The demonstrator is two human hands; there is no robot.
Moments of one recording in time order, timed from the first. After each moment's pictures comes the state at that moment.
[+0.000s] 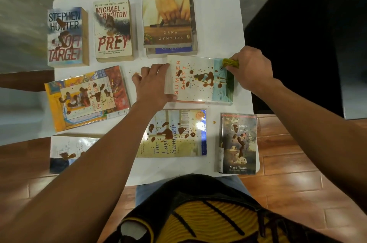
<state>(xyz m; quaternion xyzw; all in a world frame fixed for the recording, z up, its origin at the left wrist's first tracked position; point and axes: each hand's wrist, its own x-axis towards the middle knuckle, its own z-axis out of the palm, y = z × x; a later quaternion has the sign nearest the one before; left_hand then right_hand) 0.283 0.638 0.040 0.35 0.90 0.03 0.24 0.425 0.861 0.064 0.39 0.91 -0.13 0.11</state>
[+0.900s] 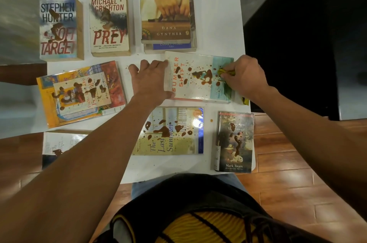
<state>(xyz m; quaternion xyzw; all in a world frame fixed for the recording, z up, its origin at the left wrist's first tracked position) 0.281 0.648 0.049 0.38 0.89 -0.08 0.23 0.440 0.852 0.056 0.38 0.89 -0.22 0.12</state>
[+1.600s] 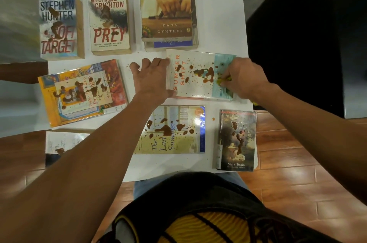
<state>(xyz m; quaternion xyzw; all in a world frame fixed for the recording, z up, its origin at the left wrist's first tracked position) 0.280 0.651 0.052 0.38 0.89 -0.09 0.23 0.433 0.842 0.069 0.31 0.91 -0.17 0.22</state>
